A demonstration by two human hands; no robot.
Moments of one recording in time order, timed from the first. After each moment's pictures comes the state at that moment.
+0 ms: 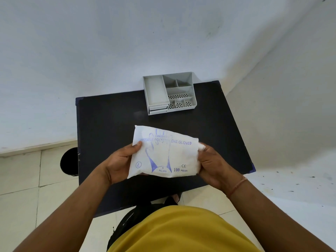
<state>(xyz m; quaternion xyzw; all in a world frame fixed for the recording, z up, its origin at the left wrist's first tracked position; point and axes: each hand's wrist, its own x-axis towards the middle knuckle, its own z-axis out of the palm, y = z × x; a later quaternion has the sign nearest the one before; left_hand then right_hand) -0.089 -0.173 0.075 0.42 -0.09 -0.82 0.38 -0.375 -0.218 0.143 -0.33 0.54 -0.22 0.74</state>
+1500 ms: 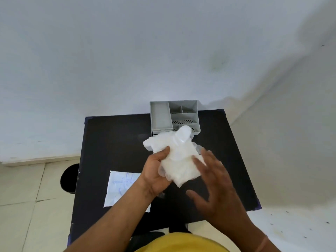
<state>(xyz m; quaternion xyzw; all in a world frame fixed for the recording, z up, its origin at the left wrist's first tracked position) -0.201 -0.241 0.123 0.30 0.07 -0.80 0.52 -0.403 -0.214 0.174 -0.82 0.49 -0.17 0.24</state>
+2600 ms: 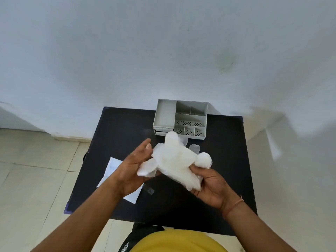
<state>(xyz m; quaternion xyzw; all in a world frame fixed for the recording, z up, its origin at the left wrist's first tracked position) -0.243 -0.229 0.139 0.49 -0.02 -0.64 0.59 -0.470 -0.334 0.106 -0.13 0.37 -0.14 0.91</state>
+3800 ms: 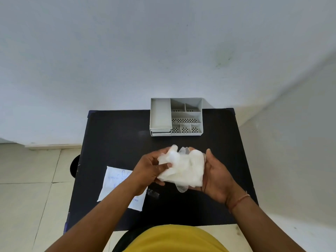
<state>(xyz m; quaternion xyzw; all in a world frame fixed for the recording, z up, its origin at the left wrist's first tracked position) -0.208 -0.262 0.101 0.64 -0.24 -0.62 0.39 -0.440 -0.344 0.097 -0.04 0.44 -0.16 0.88</state>
